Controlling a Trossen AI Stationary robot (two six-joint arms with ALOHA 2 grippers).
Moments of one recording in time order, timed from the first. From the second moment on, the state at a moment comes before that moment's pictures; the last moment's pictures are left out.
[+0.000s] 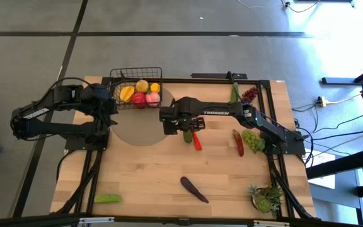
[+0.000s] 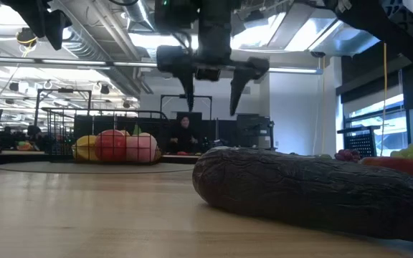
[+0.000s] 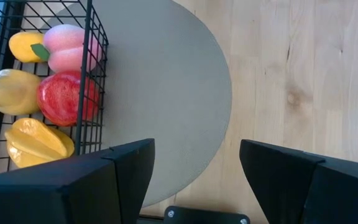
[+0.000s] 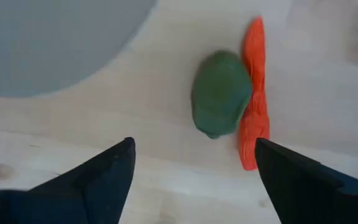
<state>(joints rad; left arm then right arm) 0.29 0.75 1.10 -1.31 0.03 0.17 -0.05 2.37 2.33 -1.47 -0.08 1.36</state>
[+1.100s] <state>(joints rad) 0.29 0.75 1.10 -1.31 0.03 0.17 -0.06 2.47 2.24 -1.43 -0.09 1.41</state>
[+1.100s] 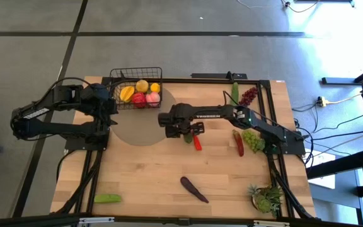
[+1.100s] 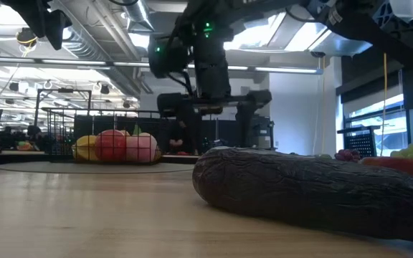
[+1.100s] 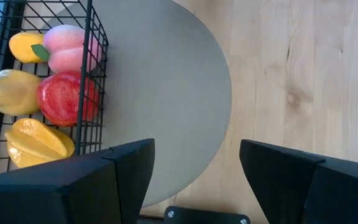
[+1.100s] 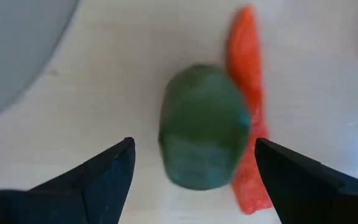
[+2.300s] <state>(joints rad) 0.29 0.75 1.10 -1.31 0.03 0.17 -0.08 2.46 2.16 -1.23 -0.18 1.09</state>
